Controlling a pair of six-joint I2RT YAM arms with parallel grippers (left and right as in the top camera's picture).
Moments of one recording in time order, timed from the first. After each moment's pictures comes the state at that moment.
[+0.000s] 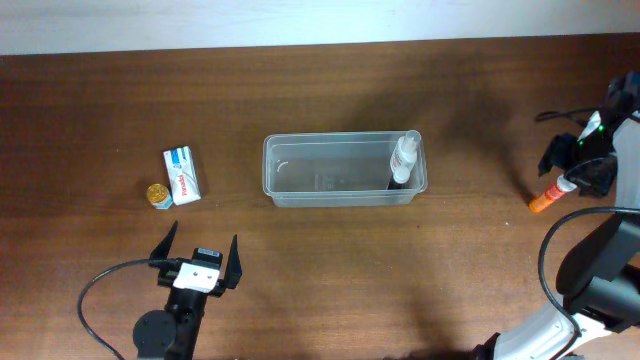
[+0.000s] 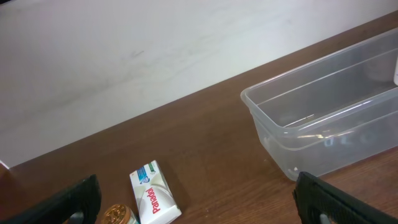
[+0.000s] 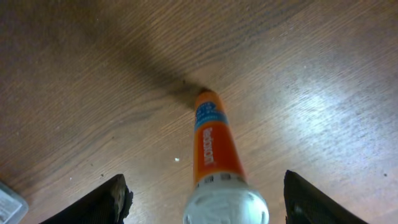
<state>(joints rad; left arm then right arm) -0.04 0.01 0.02 -0.07 0.12 0.33 -0.49 1.92 1.67 -1.25 0.01 0.14</state>
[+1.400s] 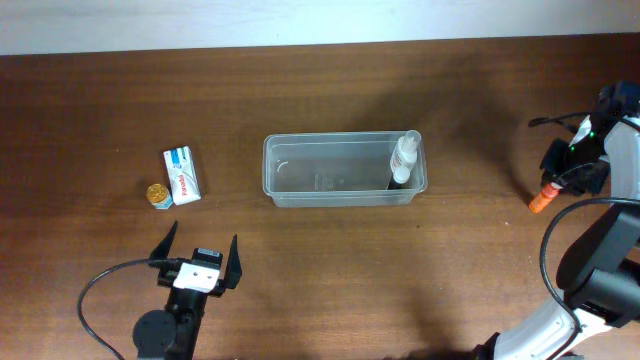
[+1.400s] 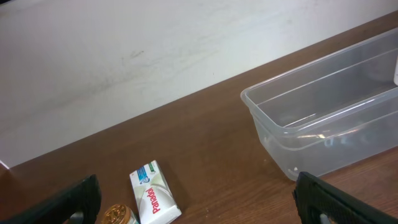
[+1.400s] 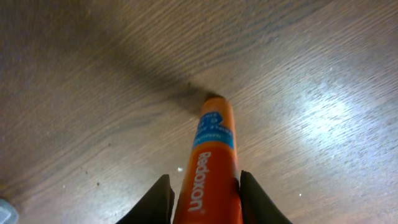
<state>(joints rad) -0.04 0.01 0.02 -0.07 0.12 0.33 -0.49 1.95 1.62 -1.20 -0.02 0.13</state>
